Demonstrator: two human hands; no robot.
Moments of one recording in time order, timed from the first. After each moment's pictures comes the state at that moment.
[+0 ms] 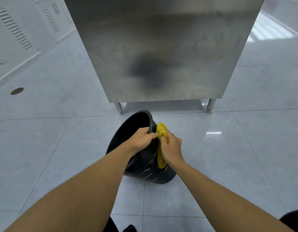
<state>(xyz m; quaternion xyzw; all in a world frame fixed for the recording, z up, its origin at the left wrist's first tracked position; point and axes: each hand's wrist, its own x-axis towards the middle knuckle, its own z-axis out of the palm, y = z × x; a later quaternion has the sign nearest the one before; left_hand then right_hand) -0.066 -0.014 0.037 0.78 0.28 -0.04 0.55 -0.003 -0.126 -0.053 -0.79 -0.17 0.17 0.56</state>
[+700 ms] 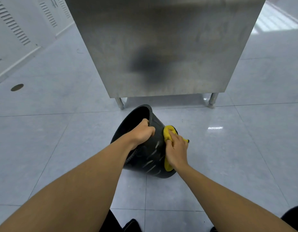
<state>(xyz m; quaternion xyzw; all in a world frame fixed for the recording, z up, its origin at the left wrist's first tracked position) -0.066 -0.011 0.047 0.78 0.35 -0.10 0.51 -0.014 -0.143 -0.074 -0.85 -0.15 0.14 0.49</state>
